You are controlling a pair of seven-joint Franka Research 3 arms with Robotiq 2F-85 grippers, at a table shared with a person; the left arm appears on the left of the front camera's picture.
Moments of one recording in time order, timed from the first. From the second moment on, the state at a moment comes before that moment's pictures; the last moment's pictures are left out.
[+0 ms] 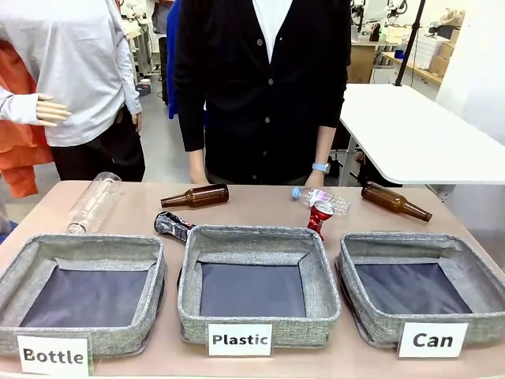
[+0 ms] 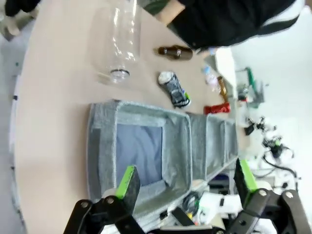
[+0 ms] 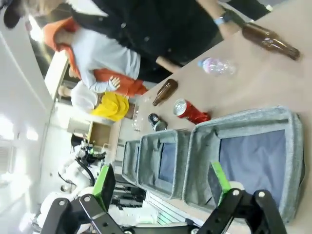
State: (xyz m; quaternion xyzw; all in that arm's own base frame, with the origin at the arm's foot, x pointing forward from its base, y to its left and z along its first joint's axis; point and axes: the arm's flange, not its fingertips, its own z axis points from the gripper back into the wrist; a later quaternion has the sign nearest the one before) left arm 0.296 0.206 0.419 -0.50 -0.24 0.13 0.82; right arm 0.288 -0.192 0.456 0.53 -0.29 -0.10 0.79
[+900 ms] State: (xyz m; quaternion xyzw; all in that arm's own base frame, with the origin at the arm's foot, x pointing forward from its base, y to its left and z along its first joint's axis) left arm 0.301 0.191 0.431 -0.48 -0.23 0.12 0.84; right arm 0.283 -0.191 0.457 0.52 -0.28 -0.11 0.80
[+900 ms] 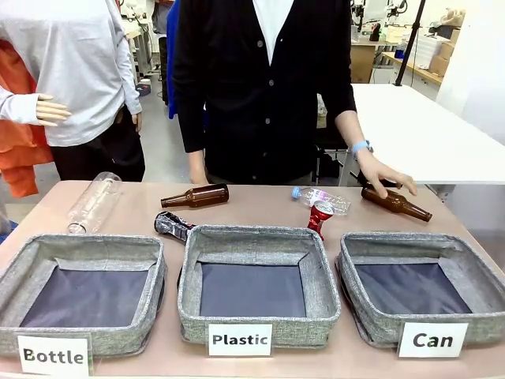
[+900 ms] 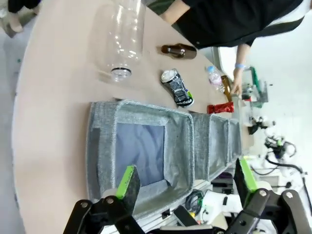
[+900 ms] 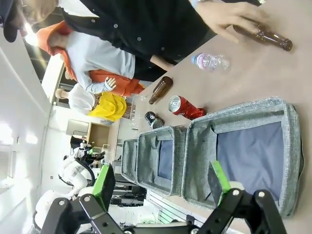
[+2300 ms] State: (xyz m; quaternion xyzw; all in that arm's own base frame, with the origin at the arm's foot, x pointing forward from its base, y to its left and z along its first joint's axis) left arm 0.406 -0.083 0.470 -0.27 -0.21 -0.12 0.93; right arm 0.284 -0.190 0.456 0.52 -0.28 -0.11 0.80
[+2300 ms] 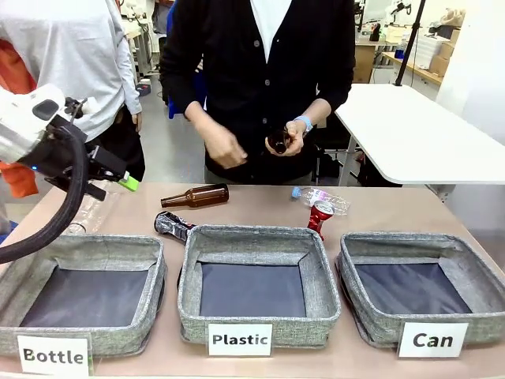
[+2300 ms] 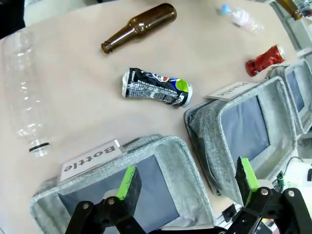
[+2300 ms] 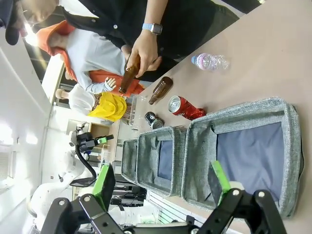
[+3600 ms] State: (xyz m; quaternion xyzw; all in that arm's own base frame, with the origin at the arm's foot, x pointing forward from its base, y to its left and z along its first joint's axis) left arm 0.287 0.210 0.510 -0.44 -0.28 -0.22 0.82; right arm 0.285 -0.190 0.455 0.52 -0.28 -0.11 0.80
